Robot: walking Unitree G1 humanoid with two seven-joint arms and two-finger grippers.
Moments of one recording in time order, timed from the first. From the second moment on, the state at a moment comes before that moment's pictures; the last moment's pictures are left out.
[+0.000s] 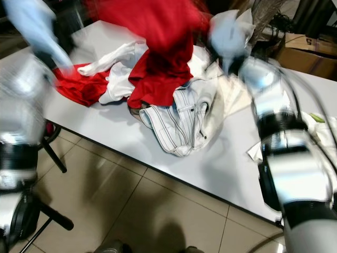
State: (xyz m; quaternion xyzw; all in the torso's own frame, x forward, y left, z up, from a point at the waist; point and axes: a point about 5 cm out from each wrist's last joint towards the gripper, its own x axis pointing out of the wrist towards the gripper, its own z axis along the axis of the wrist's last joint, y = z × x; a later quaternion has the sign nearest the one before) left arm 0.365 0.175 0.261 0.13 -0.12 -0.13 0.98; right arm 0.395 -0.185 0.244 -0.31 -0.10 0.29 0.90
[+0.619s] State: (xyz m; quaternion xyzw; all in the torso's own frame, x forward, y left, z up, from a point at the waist) left arm 0.399 0.229 0.210 0.20 0.04 0.02 0.98; right arm 0.310 -0.202 0.204 -0.32 0.03 0.55 0.77
